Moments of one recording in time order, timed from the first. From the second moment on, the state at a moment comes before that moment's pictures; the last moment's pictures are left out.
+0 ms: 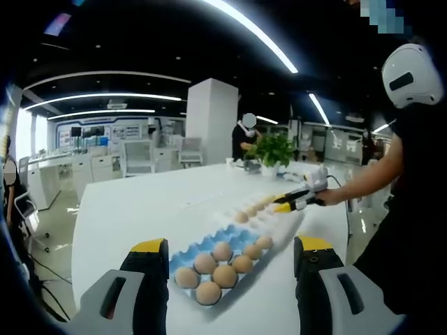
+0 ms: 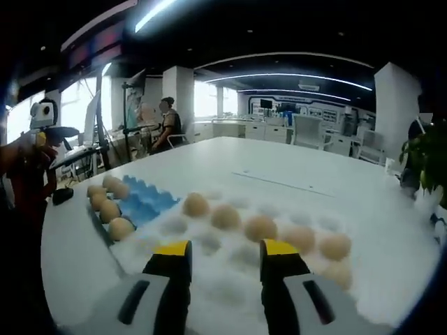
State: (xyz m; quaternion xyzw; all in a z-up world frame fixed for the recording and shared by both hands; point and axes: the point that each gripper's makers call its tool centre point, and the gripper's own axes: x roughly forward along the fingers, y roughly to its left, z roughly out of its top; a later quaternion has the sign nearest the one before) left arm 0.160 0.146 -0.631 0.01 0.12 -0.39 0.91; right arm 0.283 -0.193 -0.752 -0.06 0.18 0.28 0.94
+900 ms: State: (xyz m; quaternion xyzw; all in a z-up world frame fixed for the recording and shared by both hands) left arm 0.160 0.145 -0.631 0.01 0.12 -0.38 0.92; right arm 0.310 -0.249 -0.778 -0.10 0.21 0.19 0.95
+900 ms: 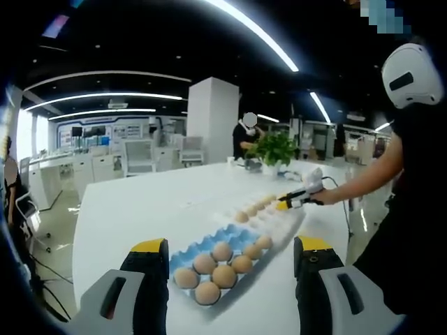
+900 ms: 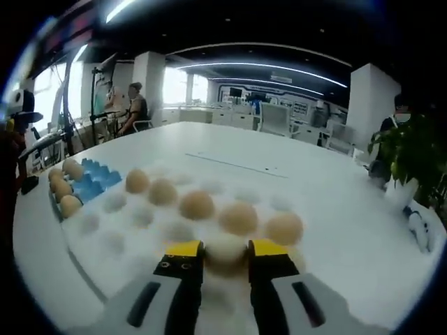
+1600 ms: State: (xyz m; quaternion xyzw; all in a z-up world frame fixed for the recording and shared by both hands) left arm 0.158 0.143 -0.628 0.01 0.12 -0.38 0.92; right arm 0.305 -0.248 -0.767 -0.11 0.20 0.18 0.96
